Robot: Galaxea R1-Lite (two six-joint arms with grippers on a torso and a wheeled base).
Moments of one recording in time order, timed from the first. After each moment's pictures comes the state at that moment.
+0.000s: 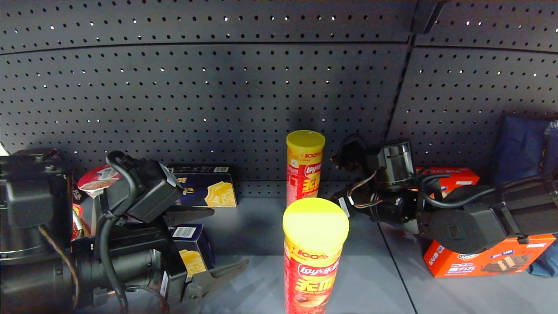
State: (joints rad) left arm -0.55 1.32 -0.61 -0.30 -0.26 0.17; right arm 0.64 1.90 -1.09 -0.40 -0.29 -0.11
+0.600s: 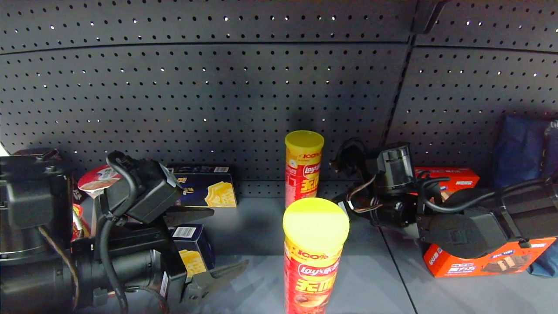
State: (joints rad) left arm -0.55 1.32 -0.61 -0.30 -0.26 0.17; right arm 0.65 1.90 -1.07 -0.40 -0.29 -0.11
